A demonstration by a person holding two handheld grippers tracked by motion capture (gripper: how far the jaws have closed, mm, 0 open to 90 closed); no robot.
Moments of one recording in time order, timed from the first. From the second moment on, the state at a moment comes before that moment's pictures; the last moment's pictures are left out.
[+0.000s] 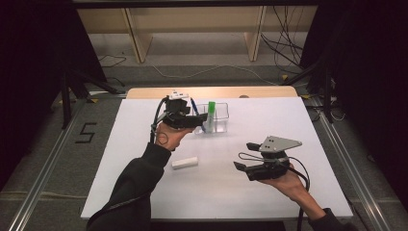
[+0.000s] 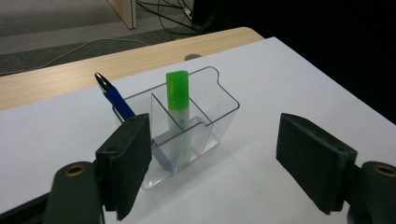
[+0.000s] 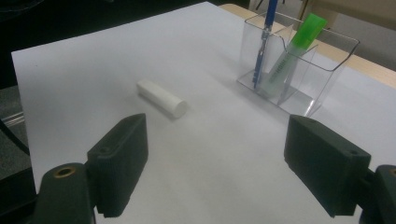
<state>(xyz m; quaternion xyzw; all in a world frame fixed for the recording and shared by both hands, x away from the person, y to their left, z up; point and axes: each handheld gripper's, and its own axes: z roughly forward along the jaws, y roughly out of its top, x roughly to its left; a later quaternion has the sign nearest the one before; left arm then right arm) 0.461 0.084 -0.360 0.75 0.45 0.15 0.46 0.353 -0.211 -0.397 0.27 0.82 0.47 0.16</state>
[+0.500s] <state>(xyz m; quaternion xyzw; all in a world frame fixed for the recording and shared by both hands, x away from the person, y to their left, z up) 0.447 0.105 -0.382 0.77 0.43 0.12 0.46 0.353 -0.210 -0.399 0.27 0.83 0.47 0.15</state>
